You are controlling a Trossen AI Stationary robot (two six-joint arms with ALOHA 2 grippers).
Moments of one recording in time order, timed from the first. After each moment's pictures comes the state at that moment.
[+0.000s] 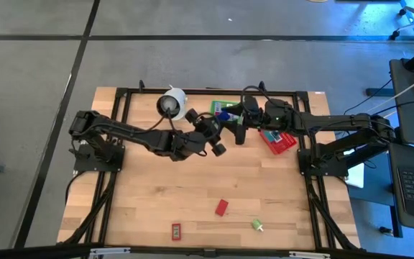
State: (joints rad) left arm -0.14 1.67 1.35 -0.02 -0.95 -0.04; right arm -0.08 1.26 0.97 0.15 0.12 0.27
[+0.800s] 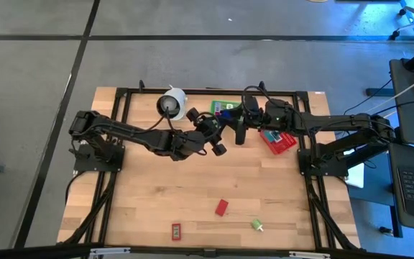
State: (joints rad) left arm -0.14 1.67 1.35 0.03 -0.93 0.04; right arm -0.08 1.26 0.97 0.16 0.11 0.28
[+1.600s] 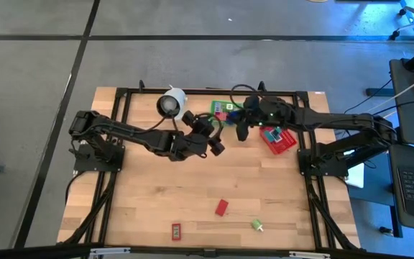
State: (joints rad) left arm -0.14 1.67 1.35 -0.14 -0.98 -0.23; right arm -0.16 1.24 0.97 -0.13 0.12 0.35
